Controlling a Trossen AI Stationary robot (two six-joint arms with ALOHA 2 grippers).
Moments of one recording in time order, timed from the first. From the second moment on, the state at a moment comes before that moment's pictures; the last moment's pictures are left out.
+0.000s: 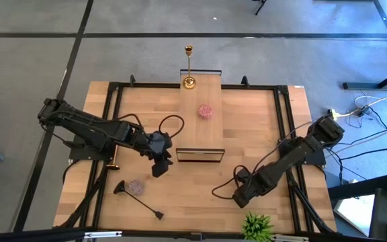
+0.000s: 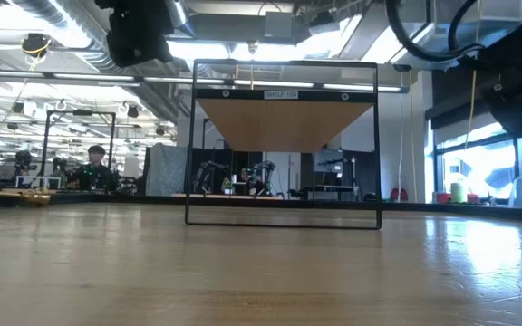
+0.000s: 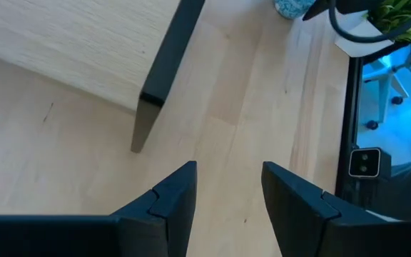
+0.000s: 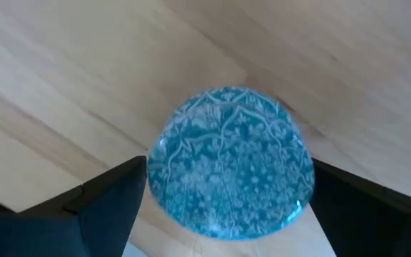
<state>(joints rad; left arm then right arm) -0.24 1.30 1.04 -0.60 -0.03 -0.66 0.67 1.69 0.94 -0.68 -0.13 1.59</state>
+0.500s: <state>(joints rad) -0.25 1.30 1.04 -0.60 -0.03 -0.63 0.65 1.74 0.94 -0.71 -0.22 1.63</state>
